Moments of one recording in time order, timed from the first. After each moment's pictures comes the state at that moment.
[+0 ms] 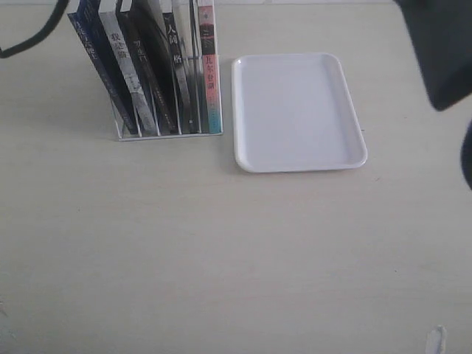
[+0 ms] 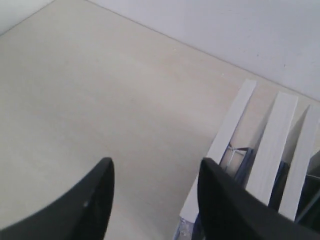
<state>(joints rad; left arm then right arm) -0.01 0.00 0.00 -0.10 0.33 -0.24 1.11 2.16 -2.22 -0.52 0.87 0.69</state>
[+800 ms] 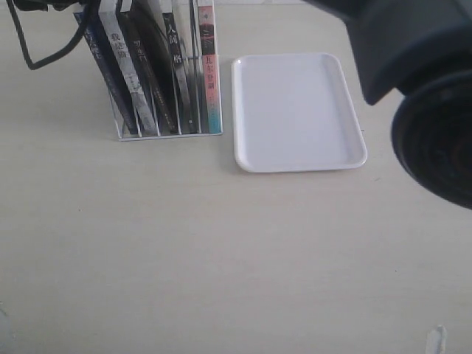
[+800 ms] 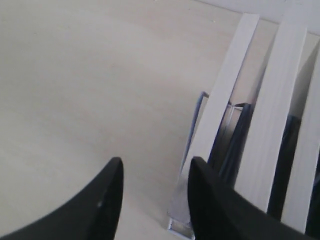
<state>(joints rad) -0.01 0.00 0.00 -0.10 0.33 -0.24 1.06 2.25 -2.24 -0.42 0.92 0.73</state>
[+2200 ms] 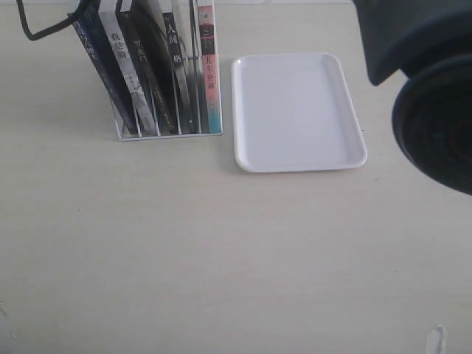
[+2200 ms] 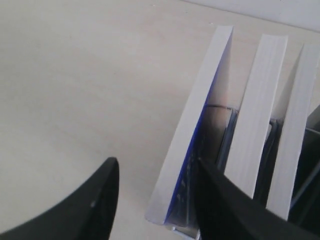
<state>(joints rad) -0.01 0.00 0.00 -0.10 0.33 -0.24 1.02 2.25 -2.31 -0.34 0.96 0.70</state>
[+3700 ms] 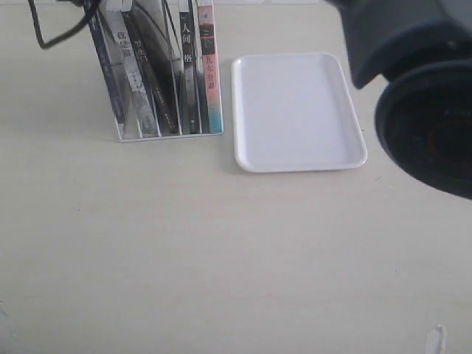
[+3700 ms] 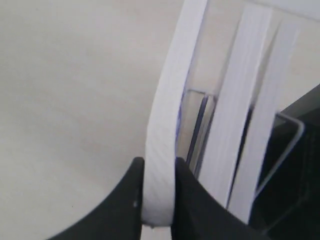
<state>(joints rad) -0.01 0.00 0.00 -0.10 0.33 -0.24 1.02 2.27 -2.37 -0.36 1.07 0.66</state>
